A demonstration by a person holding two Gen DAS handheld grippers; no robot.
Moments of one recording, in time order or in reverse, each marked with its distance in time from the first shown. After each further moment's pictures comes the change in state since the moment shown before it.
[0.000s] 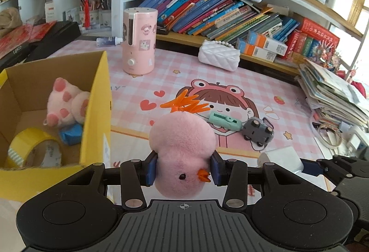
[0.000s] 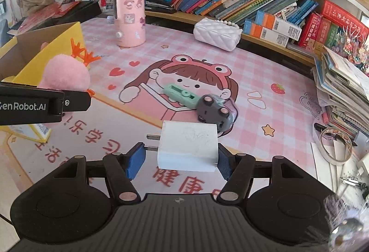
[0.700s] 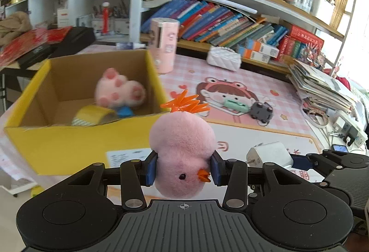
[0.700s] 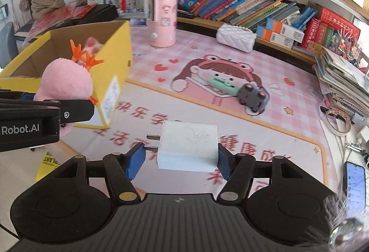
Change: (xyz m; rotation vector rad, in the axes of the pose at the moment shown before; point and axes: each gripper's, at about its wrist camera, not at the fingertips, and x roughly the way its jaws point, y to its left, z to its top) left arm -0.093 0.075 -0.050 0.022 -0.049 -0.030; right arm -0.063 0.109 -0.031 0.019 -0.028 -0.009
